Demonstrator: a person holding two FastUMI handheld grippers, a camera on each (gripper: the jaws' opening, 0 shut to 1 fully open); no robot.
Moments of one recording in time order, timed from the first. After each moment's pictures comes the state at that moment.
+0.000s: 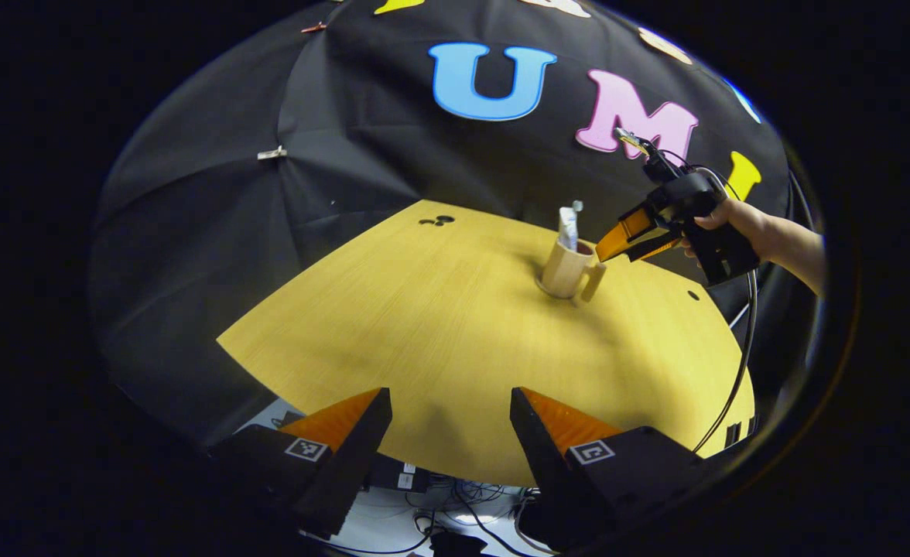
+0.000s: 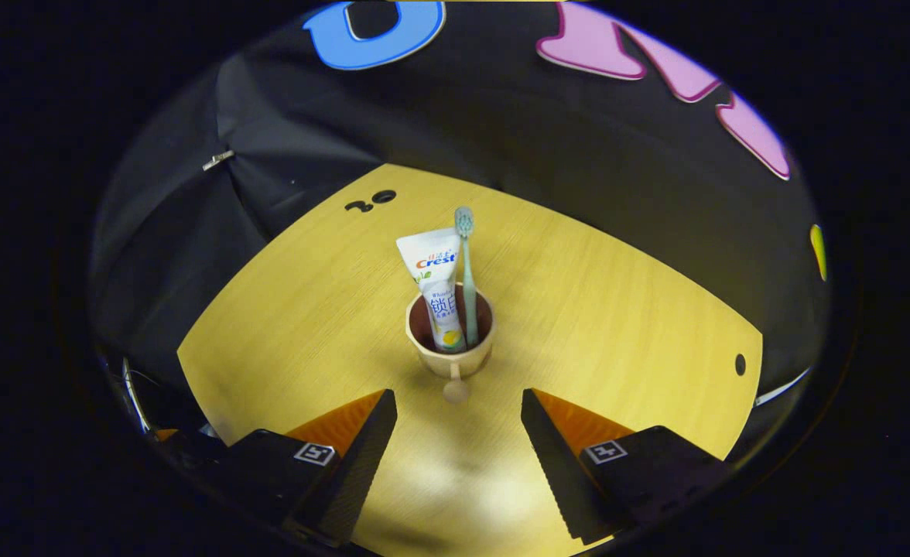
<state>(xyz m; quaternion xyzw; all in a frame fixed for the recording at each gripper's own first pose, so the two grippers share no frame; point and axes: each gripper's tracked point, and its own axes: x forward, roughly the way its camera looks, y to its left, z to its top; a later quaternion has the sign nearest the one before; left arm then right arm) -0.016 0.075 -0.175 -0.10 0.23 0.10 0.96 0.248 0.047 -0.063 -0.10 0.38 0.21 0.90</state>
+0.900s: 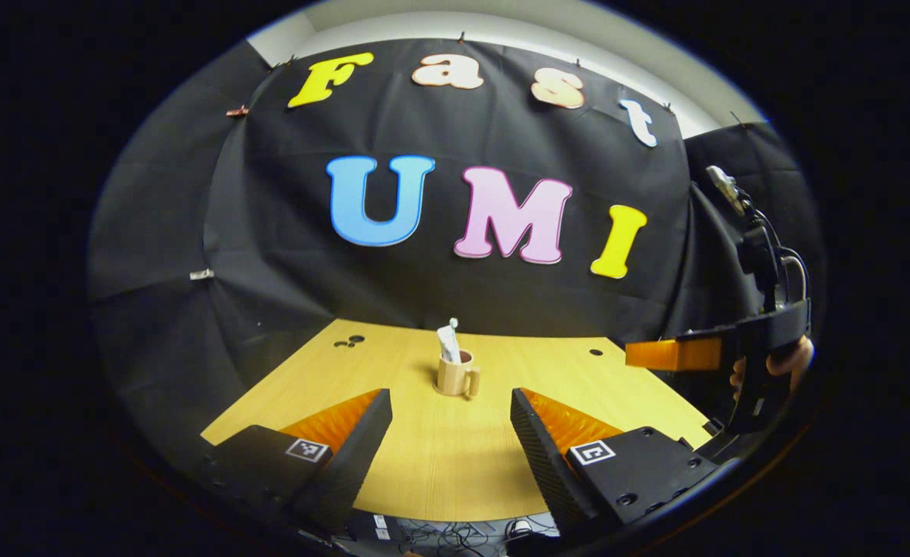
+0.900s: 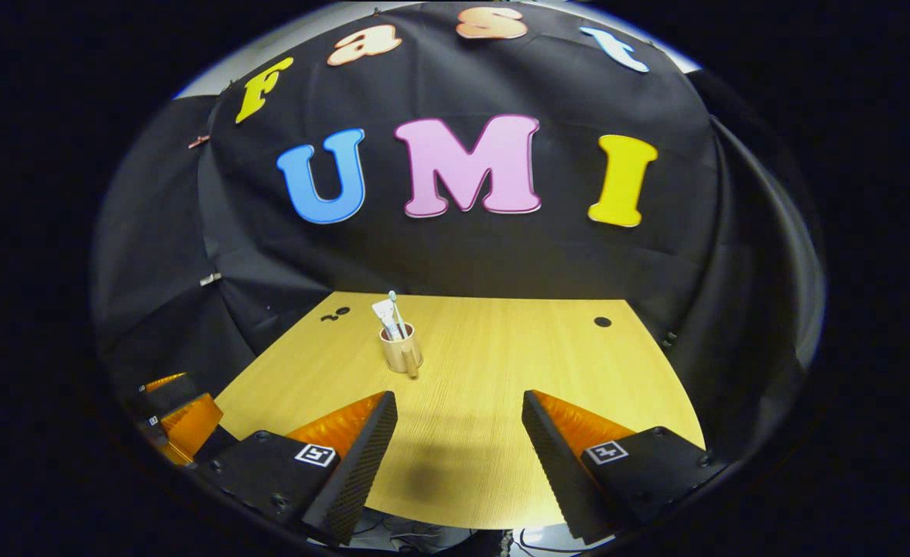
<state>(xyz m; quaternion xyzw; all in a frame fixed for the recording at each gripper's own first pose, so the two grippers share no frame) -0.052 -0.026 0.003 -0.03 0.03 -0.04 1.00 -0.023 -0.086 0.060 0.04 0.14 0.03 0.99</state>
